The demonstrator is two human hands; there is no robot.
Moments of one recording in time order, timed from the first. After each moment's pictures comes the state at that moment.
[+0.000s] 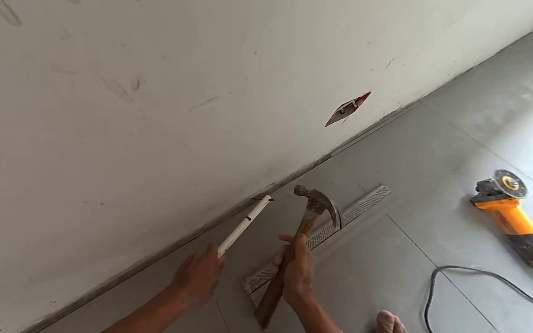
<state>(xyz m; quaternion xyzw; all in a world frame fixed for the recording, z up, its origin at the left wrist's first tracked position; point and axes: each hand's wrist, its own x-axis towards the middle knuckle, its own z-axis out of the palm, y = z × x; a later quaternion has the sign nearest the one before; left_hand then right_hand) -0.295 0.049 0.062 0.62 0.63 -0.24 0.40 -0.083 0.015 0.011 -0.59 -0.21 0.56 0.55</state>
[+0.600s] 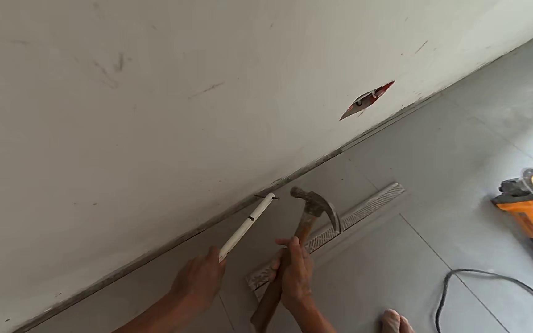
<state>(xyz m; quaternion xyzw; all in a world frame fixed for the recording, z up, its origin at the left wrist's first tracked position) -0.296 0.036 0.065 0.61 0.64 -0.24 0.41 -0.095 0.005 0.004 -0.57 -0.19 0.58 0.54</state>
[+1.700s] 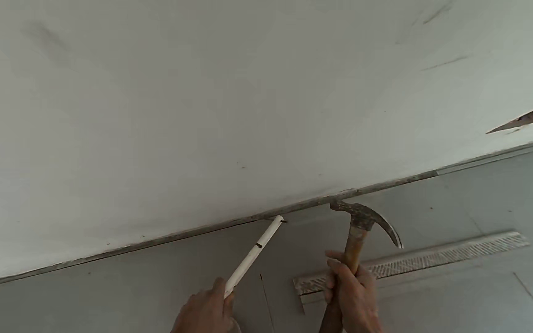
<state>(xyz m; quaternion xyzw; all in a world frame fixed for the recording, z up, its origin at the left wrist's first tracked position) -0.372 -0.072 0.075 0.47 0.71 -0.20 0.48 -0.098 0.008 0.014 -0.64 -0.30 0.59 0.39</state>
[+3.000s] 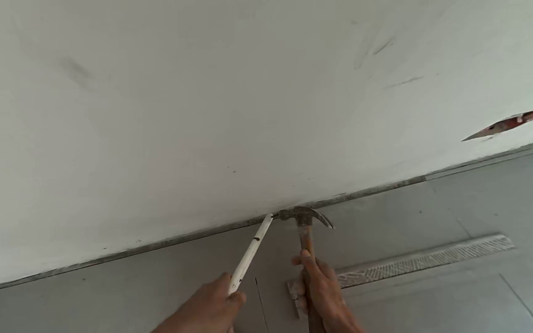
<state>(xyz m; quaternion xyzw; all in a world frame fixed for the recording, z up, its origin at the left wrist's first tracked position) -0.368 -0.033 0.112 0.32 0.68 -0.08 0.66 -0.124 0.015 0.021 -0.61 -0.28 0.71 0.23</state>
